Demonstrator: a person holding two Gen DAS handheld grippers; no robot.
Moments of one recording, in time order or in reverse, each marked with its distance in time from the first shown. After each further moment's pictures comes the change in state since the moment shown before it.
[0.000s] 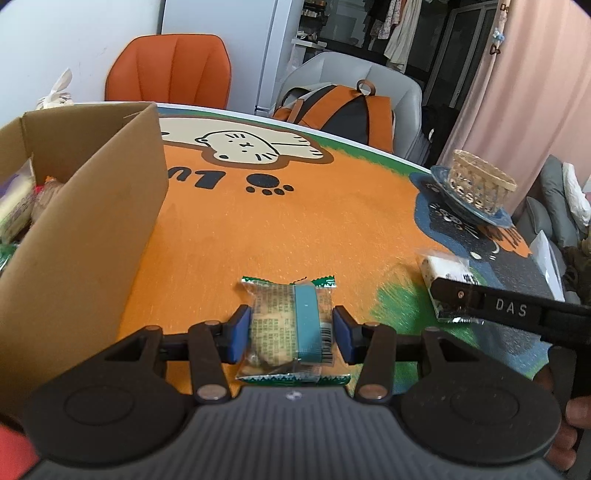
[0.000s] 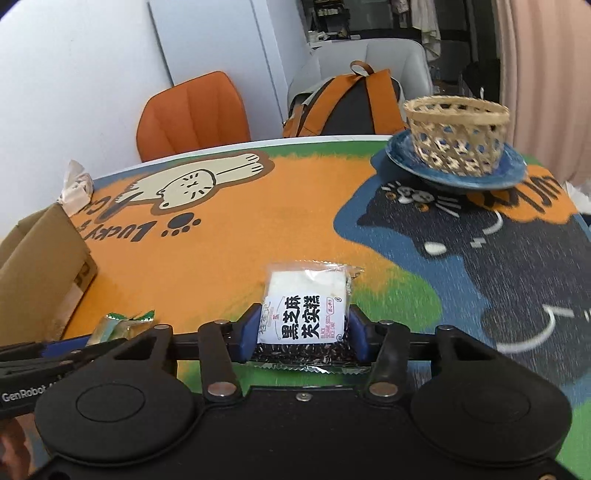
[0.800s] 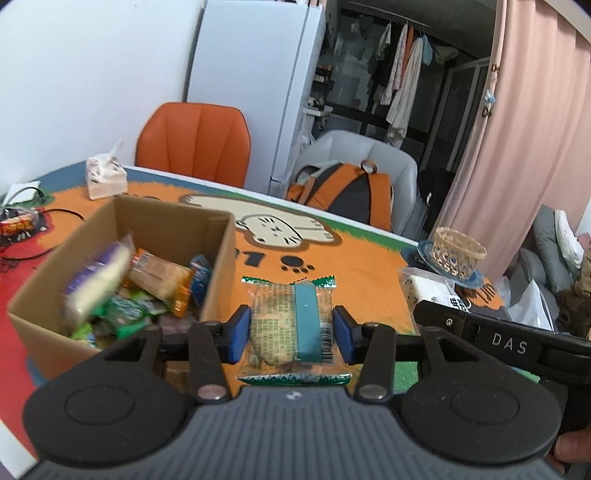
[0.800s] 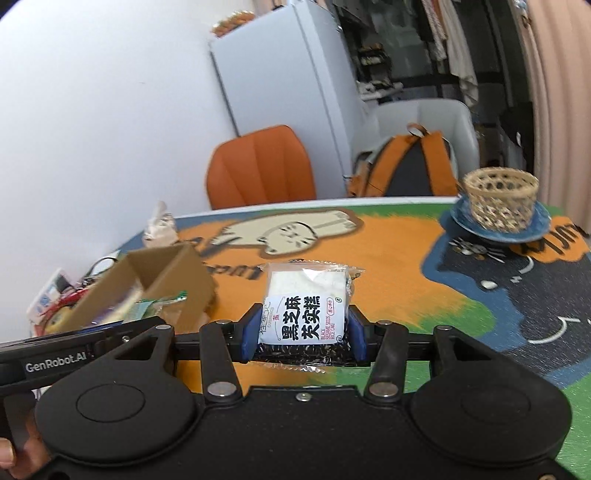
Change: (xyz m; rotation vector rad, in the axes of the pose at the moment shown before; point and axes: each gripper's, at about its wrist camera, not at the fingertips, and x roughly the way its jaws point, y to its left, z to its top) left arm -0.121 0.027 0.008 -0.025 -0.217 0.021; right arm -0.090 0.076 0.002 -0.052 -0.172 0.168
